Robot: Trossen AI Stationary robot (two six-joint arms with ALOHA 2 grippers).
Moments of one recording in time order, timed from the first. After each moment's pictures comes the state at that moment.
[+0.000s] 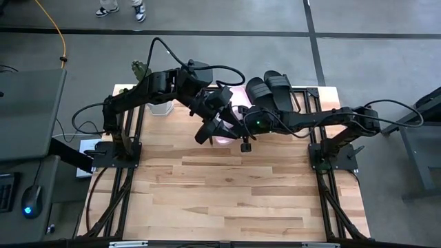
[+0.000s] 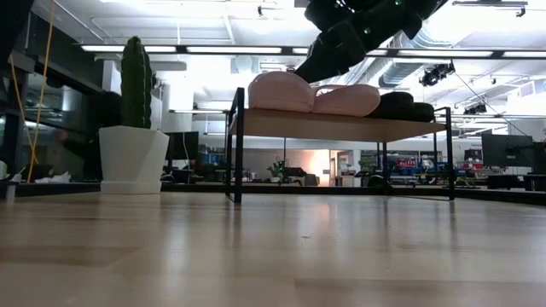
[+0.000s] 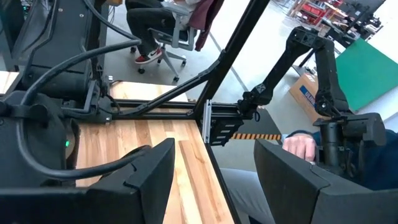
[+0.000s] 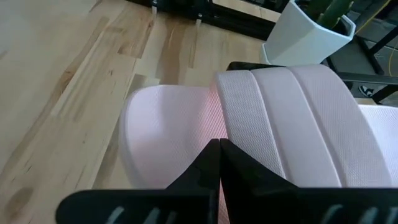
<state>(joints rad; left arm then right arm) 0.18 1.84 2.36 -0.95 0.52 -0.16 -0.13 1.49 0.99 -0.04 -0.03 -0.33</state>
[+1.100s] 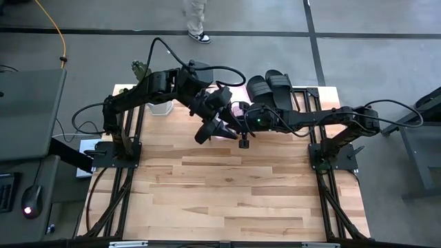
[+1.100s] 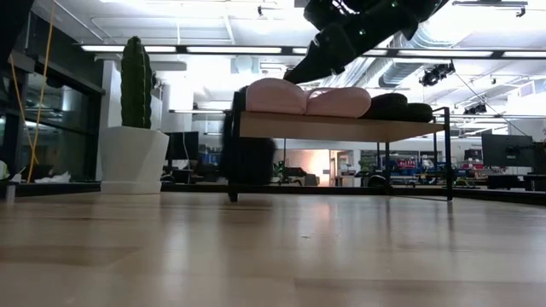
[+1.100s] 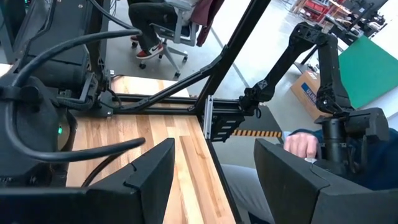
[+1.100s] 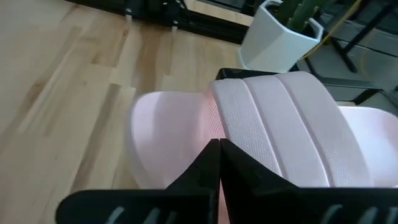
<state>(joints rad) 0.18 1.84 2.36 -0.97 0.52 -0.16 -0.15 1.49 0.99 0.00 0.02 -0.31</state>
